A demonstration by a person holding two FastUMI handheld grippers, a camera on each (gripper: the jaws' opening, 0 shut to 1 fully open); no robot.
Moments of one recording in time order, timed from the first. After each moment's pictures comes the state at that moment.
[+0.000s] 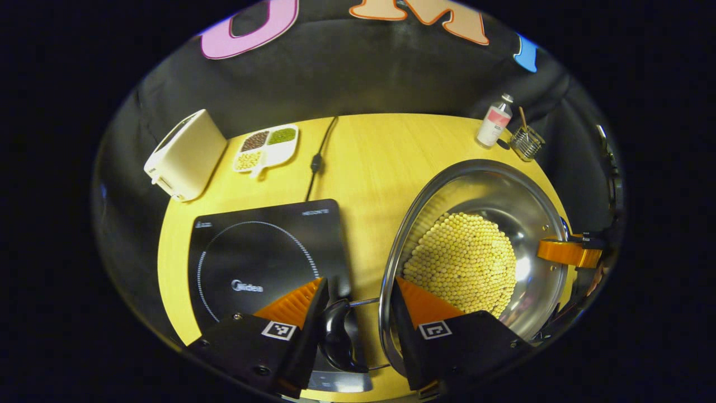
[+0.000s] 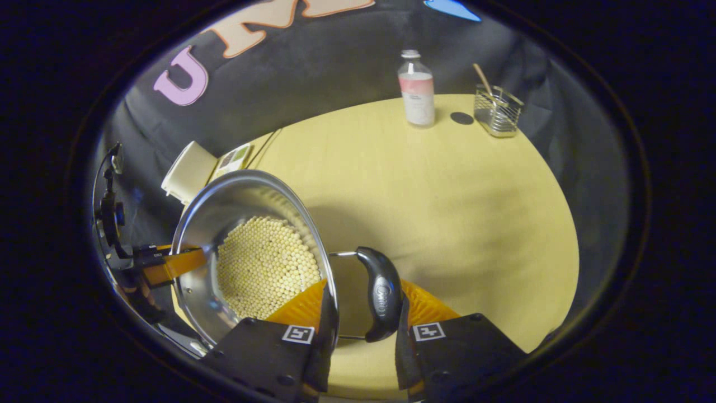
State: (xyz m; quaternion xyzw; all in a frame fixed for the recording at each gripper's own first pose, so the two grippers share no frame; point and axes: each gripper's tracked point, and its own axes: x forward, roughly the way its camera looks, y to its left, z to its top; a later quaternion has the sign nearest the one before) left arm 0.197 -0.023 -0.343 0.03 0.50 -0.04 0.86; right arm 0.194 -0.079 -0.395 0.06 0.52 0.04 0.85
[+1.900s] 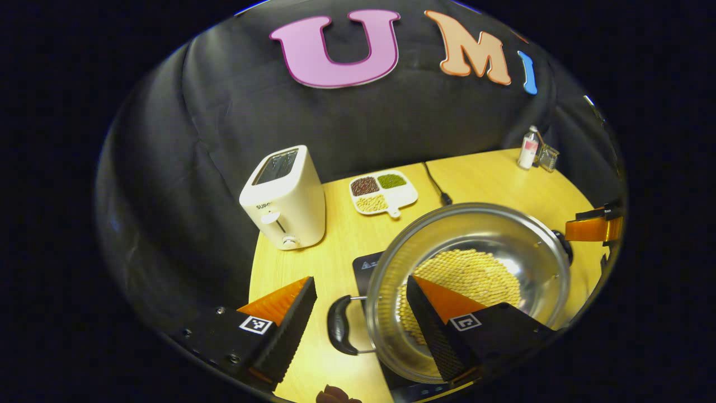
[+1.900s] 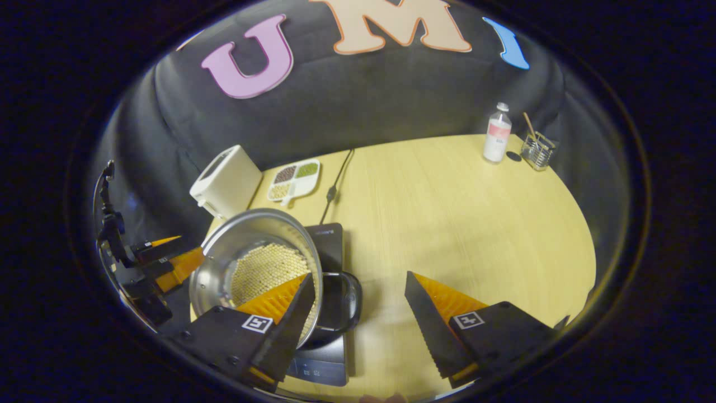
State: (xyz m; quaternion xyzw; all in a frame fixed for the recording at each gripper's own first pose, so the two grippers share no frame) left arm 0.212 0.207 -0.272 0.10 0.34 -0.05 0.93; right arm 0.186 0.150 -0.336 0.06 0.42 0.03 0.91
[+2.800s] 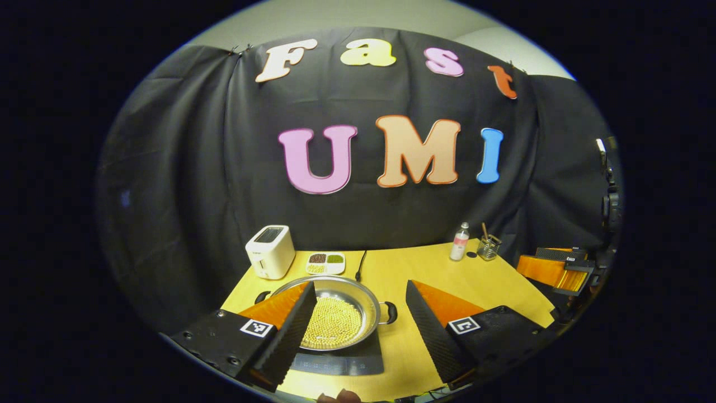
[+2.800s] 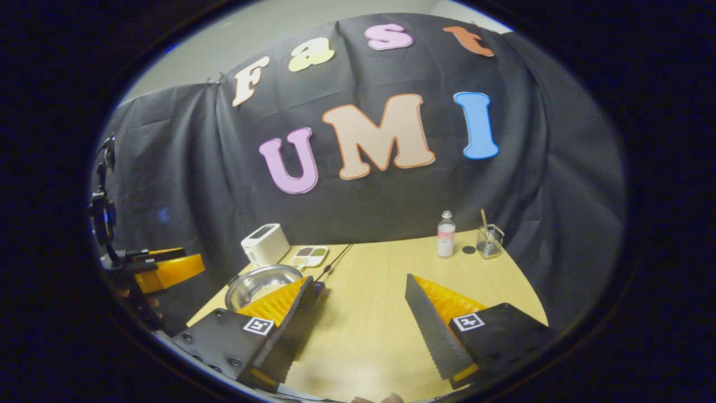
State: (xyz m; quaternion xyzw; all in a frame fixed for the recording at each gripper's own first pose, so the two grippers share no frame) left arm 0.060 -0.017 -0.073 0.03 0.14 -0.02 0.99; right arm 0.077 -0.018 -0.128 0.06 0.17 0.09 0.98
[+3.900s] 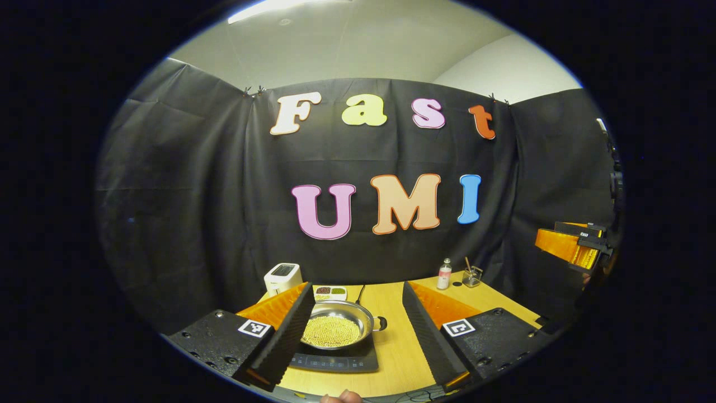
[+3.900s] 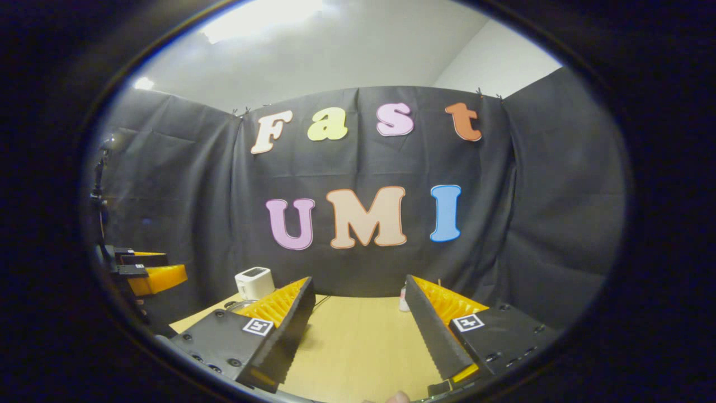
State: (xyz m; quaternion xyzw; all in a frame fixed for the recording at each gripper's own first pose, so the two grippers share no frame) left arm -0.063 -0.024 0.012 0.02 0.02 -0.02 1.00; right arm -0.054 -0.033 0.012 -0.02 -0.02 0.06 1.00
